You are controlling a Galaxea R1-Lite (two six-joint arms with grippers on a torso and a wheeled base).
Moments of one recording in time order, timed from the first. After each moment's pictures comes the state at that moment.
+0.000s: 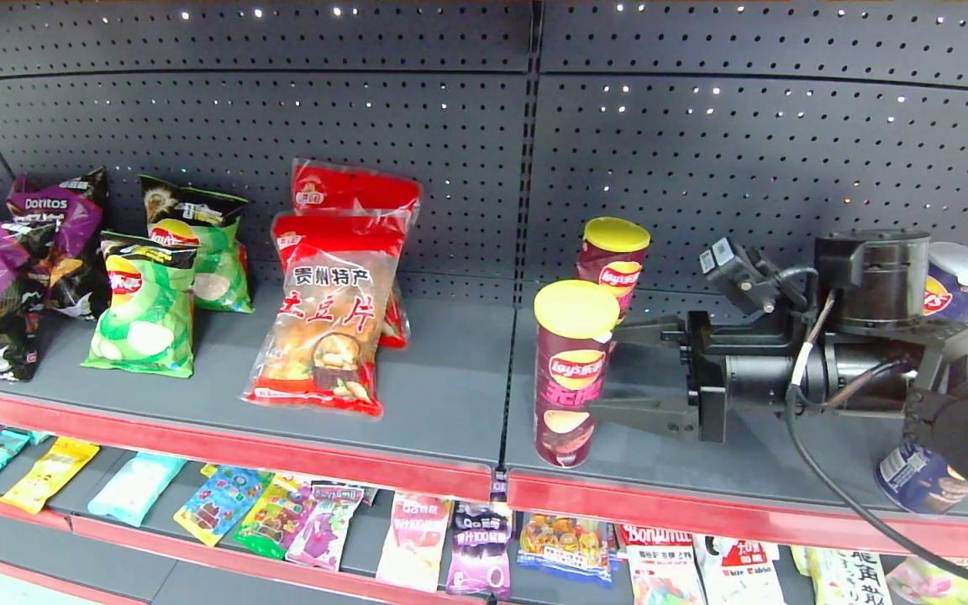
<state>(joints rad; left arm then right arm) 0.00 0.00 0.00 0.01 -0.02 0.00 0.39 1.70 -0.78 -0.57 0.79 -0.25</state>
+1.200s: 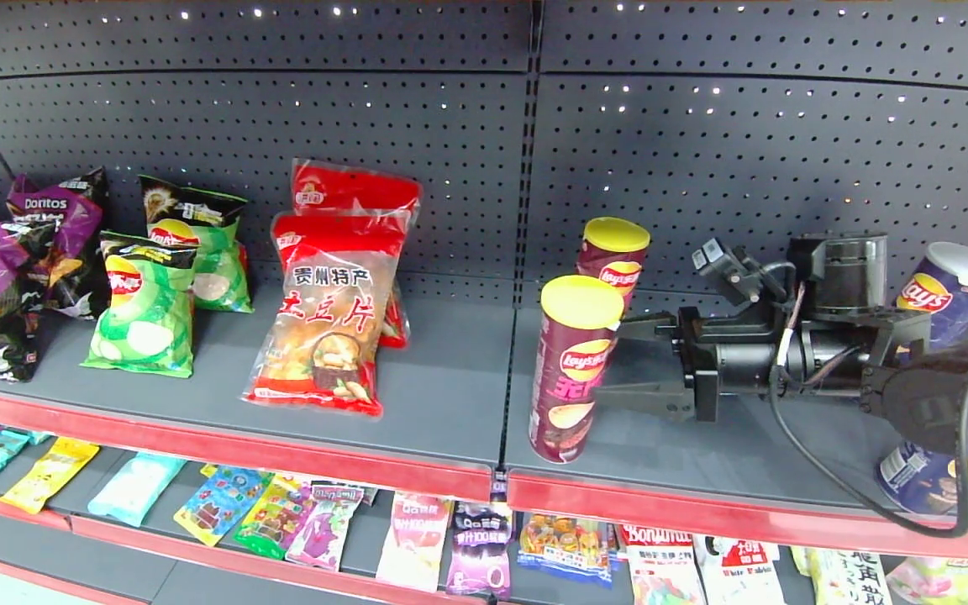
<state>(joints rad) 0.00 0.00 0.00 0.01 -0.02 0.00 0.31 1.80 -0.85 -0.57 0.92 -0.27</state>
